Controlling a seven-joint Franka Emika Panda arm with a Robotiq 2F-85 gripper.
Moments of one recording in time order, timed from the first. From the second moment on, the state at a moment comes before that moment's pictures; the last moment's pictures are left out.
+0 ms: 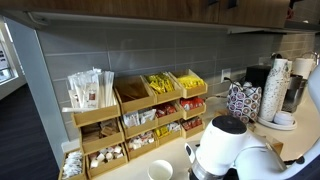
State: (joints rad) arm 0.30 -0.12 0.35 -2.73 -0.11 2.87 0.22
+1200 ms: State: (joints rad) arm 0.29 -0.08 0.36 -2.71 -0.22 2.90 0.32
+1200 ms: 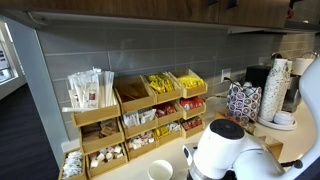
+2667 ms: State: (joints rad) arm 0.30 -0.15 0.31 -2.74 -0.14 2.99 0.31
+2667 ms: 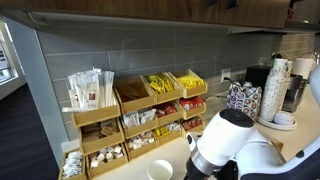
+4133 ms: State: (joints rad) arm 0.31 -0.11 0.31 -2.75 -0.03 2.97 0.25
